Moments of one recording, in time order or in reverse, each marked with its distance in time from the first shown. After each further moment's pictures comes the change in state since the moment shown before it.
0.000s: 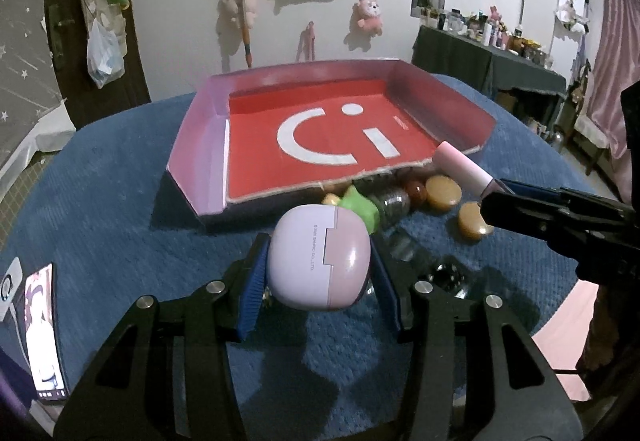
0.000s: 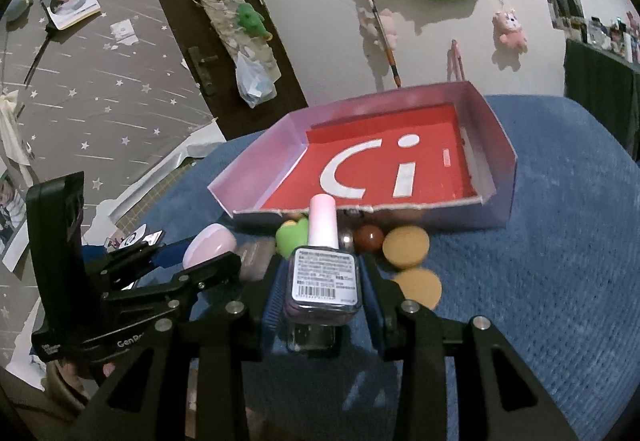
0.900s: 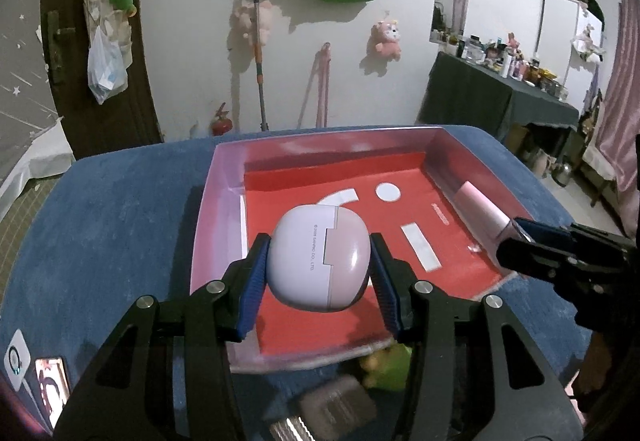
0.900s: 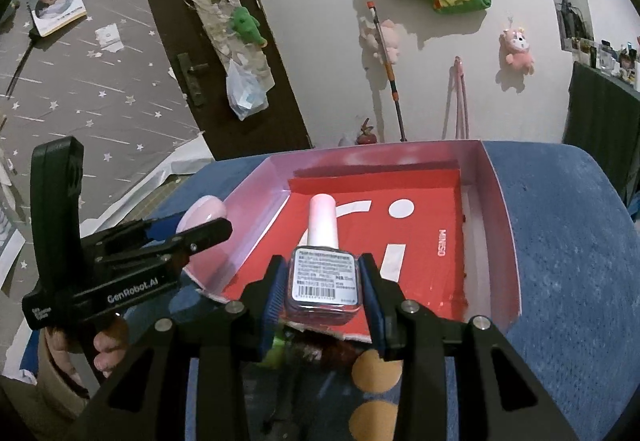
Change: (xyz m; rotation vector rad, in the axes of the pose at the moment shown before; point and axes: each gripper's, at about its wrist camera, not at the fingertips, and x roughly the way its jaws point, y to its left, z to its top) left arm 0.051 0.040 0.102 -0.058 -0.039 0.009; right arm 0.041 -0.018 0.089 -0.040 0.002 -0.035
